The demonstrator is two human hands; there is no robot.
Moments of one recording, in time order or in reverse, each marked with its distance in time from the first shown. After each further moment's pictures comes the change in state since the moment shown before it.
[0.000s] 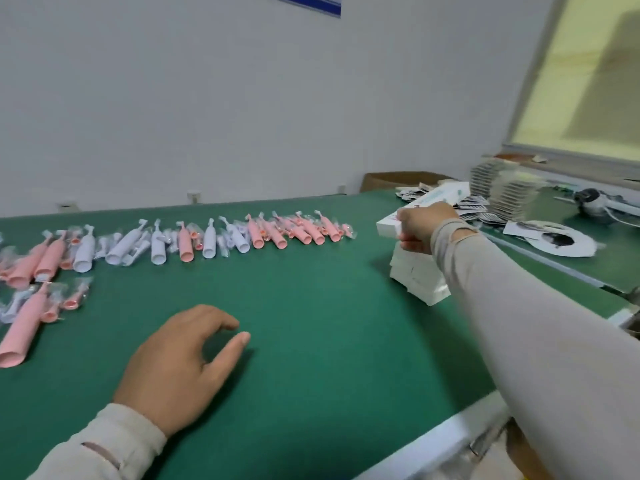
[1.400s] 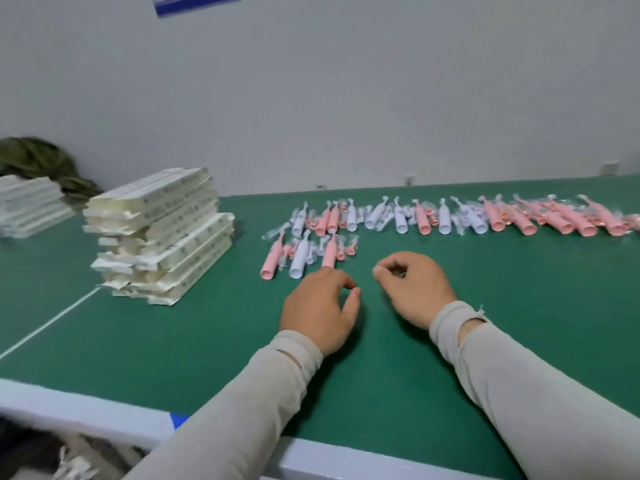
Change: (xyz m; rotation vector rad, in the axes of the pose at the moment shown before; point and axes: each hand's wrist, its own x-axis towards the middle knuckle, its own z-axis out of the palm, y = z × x) left_hand -0.066 -0.061 -0.102 0.398 0.125 -0.402; right_hand -0.256 0.011 0.264 -0.069 -0.651 -0.667
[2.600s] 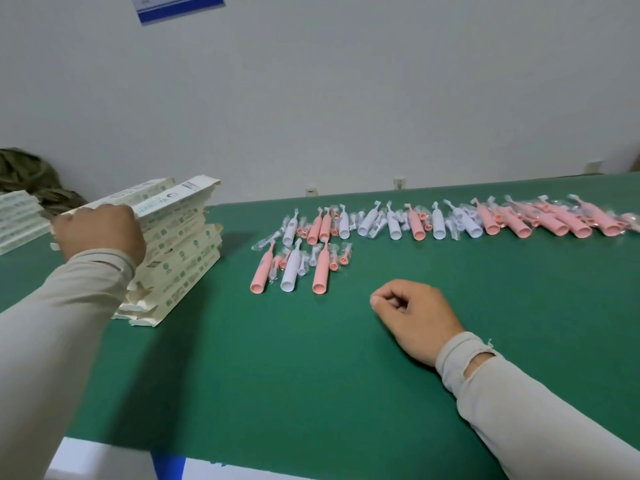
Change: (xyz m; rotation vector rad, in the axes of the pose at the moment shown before) left_hand 0.094 -0.157 -0.178 1.026 0.154 -0.523; right_hand -0.012 0.027 0.008 0.050 -0.030 -0.058
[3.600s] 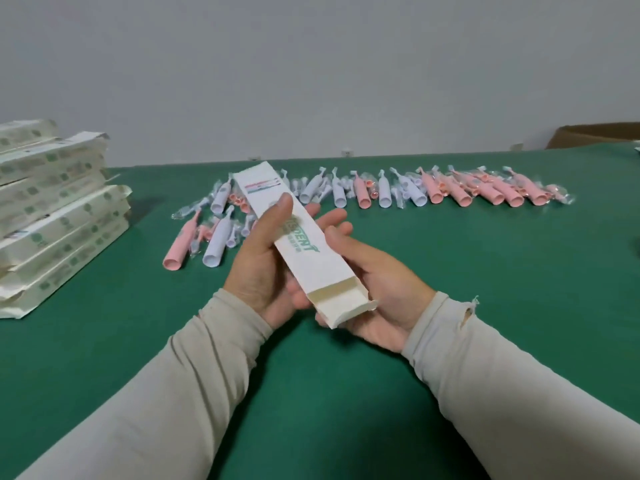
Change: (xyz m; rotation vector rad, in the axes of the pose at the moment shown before) left_hand -0.175 0.215 -0.047 -2.612 -1.348 -0.051; right_hand -0.005 -0.035 -0.025 1.191 -0.543 0.455
